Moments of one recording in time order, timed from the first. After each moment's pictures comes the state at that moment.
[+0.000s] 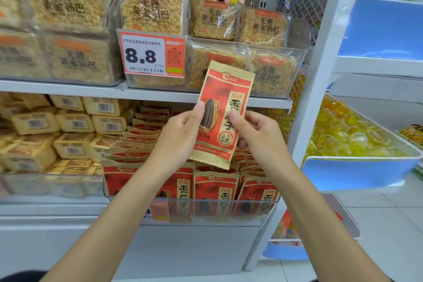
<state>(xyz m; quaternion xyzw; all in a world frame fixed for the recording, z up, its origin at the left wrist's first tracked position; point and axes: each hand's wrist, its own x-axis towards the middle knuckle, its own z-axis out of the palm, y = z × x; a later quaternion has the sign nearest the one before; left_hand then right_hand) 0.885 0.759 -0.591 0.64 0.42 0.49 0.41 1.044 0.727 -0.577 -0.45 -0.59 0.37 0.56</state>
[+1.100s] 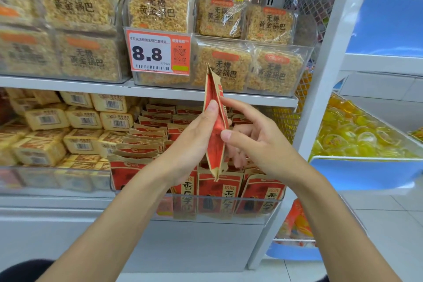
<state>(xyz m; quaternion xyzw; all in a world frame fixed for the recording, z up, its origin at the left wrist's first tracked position) 0.891 0.734 -0.586 0.65 0.33 0.42 0.55 1.050 0.719 -0.576 -0.37 -0.71 0.38 0.46</state>
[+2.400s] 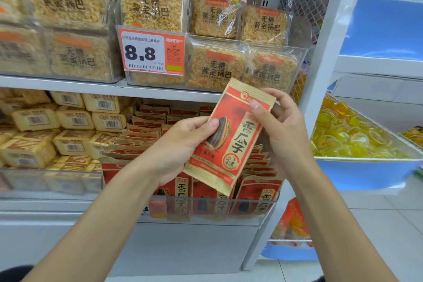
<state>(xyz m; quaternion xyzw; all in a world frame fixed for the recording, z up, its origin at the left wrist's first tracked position) 0.882 0.742 -0.584 0.61 0.34 0.37 0.61 1.069 0.731 -0.574 -0.42 -0.55 0.35 0.64</state>
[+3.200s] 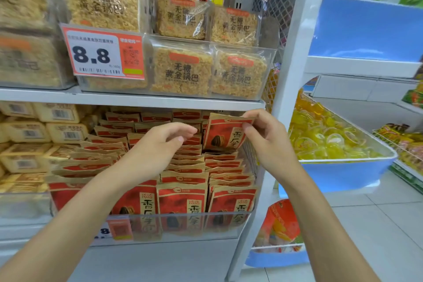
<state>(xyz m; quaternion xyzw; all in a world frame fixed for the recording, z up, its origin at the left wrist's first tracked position) 0.901 0.776 -0.598 0.75 0.48 0.33 0.32 1.130 0.762 -0.604 -0.47 -0.67 0.17 0.55</state>
